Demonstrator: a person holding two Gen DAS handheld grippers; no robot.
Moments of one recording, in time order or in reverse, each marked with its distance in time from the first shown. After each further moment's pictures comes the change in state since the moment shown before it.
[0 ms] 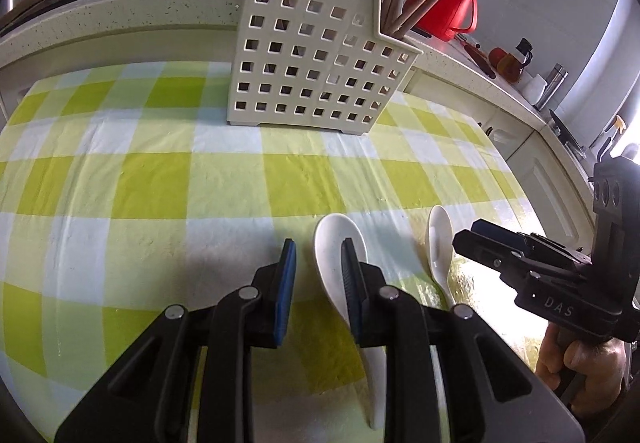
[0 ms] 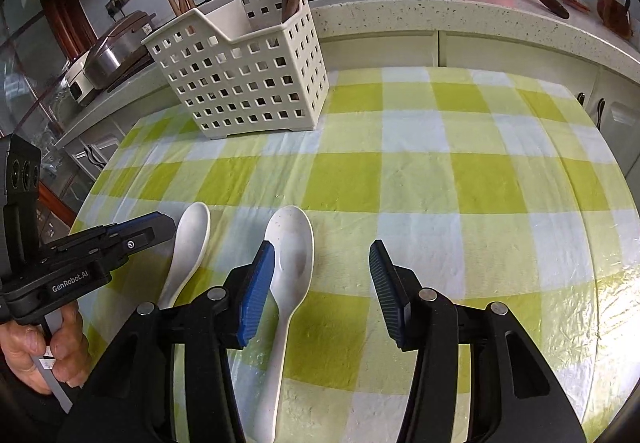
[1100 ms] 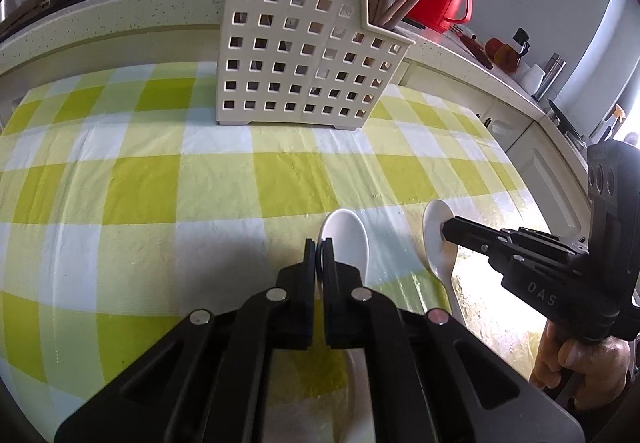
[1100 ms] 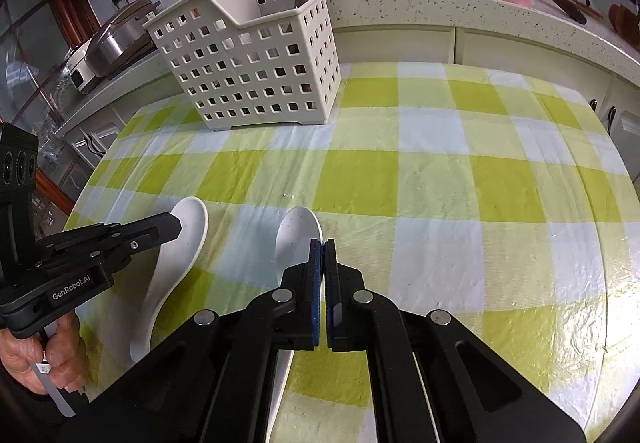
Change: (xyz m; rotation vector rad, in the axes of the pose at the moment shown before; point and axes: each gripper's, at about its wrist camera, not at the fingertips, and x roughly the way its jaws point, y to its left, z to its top) left arm 0.004 -0.009 0.001 0.039 0.010 0.013; right arm 0.008 0.009 0.003 -0.039 0.012 -0.018
